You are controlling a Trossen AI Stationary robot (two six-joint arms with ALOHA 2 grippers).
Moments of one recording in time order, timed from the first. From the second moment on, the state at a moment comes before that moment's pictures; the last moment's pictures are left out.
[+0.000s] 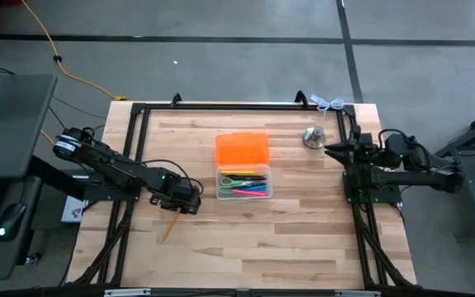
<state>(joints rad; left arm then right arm) -0.28 1.43 0.66 -0.58 0.18 -1.60 -0.08 0.18 0.54 -0.49 0.13 0.18</state>
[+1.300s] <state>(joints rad) -0.28 1.43 0.66 -0.60 0.19 -1.58 -0.08 0.21 0.28 -0.05 0.00 0.32</state>
